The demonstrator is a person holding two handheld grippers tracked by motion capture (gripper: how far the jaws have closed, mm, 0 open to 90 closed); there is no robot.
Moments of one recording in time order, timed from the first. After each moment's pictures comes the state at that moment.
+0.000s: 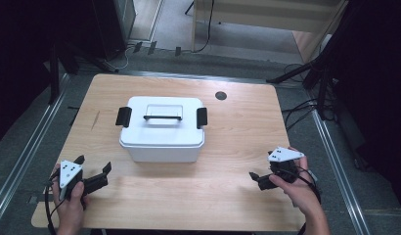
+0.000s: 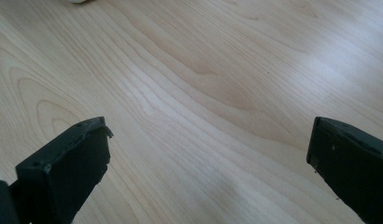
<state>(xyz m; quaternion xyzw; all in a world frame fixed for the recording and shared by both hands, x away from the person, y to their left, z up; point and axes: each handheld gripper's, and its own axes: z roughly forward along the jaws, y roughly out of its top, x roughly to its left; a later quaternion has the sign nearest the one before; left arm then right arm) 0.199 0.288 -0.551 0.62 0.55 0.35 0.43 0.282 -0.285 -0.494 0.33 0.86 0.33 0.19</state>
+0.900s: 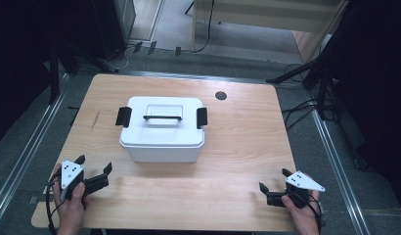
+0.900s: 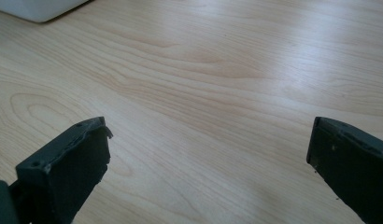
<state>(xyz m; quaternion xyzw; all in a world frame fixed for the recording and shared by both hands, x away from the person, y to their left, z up) 0.199 0.287 -0.551 0.63 0.54 0.35 0.43 0.229 -0.327 -0.541 0.43 0.76 0.42 0.24</state>
